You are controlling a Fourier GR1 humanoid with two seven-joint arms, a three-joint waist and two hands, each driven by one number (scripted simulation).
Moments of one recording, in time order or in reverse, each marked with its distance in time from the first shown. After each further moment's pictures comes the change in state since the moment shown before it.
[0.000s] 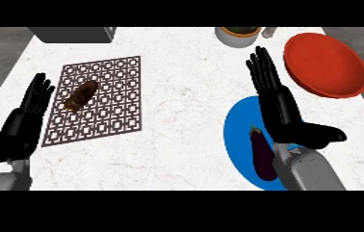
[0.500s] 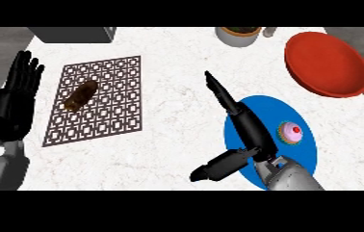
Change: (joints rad) left arm -0.107 -0.003 0.056 -0.040 0.038 0.037 0.066; right arm -0.027 -0.050 0.238 -0.035 0.168 0.095 0.088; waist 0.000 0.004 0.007
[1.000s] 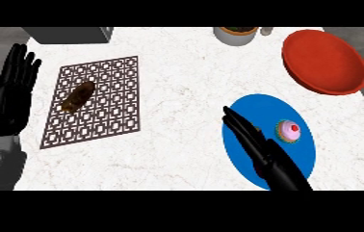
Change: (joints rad) left arm -0.031 -0.001 0.023 -0.021 0.010 -0.001 0.058; right arm 0.217 -0.231 0.100 -0.363 0.325 -0.069 0.122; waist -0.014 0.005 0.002
